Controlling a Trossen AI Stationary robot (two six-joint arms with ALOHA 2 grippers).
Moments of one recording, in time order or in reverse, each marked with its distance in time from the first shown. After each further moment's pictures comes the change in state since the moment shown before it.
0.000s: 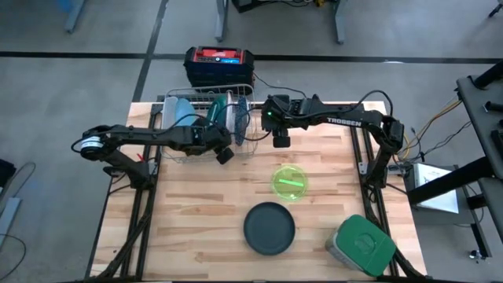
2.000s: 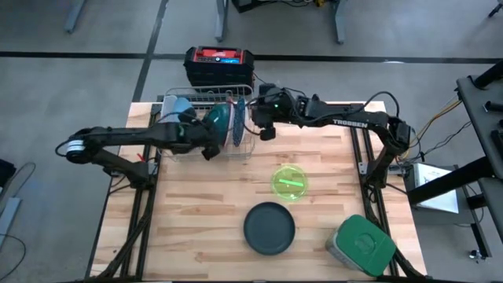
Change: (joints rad) left arm -0.030 -0.165 0.036 -0.191 -0.150 0.180; right arm 0.013 -0.060 -0.061 0.511 -0.100 -0.241
